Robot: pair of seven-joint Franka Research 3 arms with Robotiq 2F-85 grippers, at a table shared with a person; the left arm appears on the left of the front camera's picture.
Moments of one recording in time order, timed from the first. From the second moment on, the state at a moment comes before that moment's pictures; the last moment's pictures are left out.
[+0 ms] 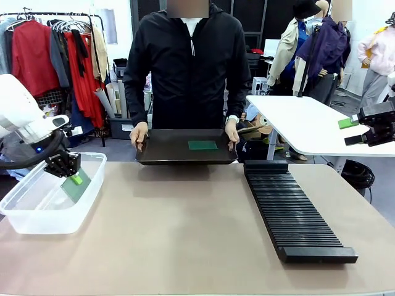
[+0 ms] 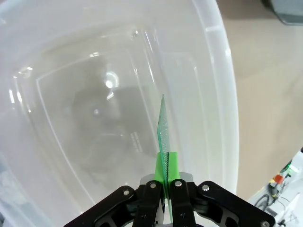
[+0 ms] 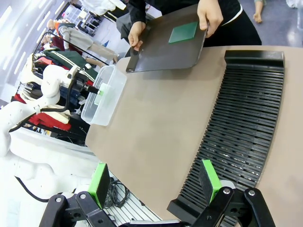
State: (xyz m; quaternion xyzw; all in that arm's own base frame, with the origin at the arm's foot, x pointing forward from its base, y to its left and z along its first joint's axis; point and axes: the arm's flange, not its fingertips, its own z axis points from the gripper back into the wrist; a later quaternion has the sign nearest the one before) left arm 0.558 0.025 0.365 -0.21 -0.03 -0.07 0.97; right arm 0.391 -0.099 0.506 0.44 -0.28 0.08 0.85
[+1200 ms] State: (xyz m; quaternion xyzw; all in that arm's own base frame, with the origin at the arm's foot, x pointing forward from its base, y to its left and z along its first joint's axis) left arm 0.554 0.034 0.389 -0.16 -0.05 -0.07 0.98; right arm 0.391 -0.099 0.506 0.44 -0.28 0.08 0.85
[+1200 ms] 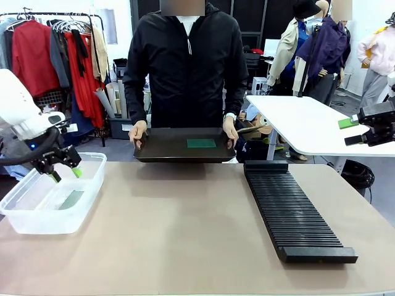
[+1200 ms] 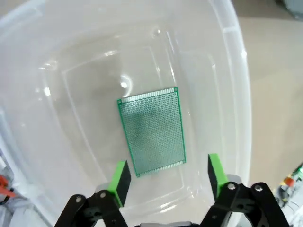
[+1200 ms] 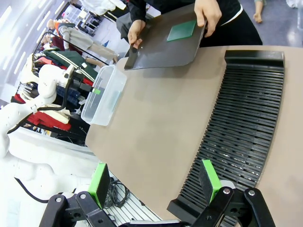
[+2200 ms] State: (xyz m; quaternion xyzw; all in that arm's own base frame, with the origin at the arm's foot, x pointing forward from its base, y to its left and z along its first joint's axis) left arm 0.546 0.014 0.428 -0.12 -0.05 -0.07 0.99; right arm 0.391 -0.099 0.506 0.44 -0.28 0.08 0.85
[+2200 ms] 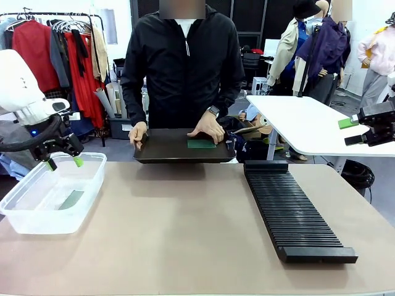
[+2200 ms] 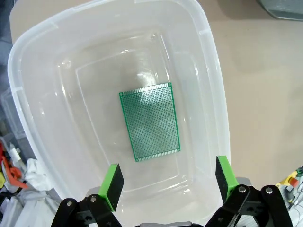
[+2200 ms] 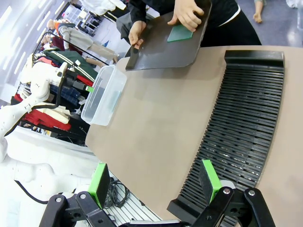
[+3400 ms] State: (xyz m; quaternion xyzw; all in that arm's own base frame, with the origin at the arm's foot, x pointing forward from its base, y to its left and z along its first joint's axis) left arm 0.535 0.024 0.481 -0.41 -0.19 -0.09 0.89; right arm 0.391 -0.099 0.506 0.44 -0.28 0.08 0.85
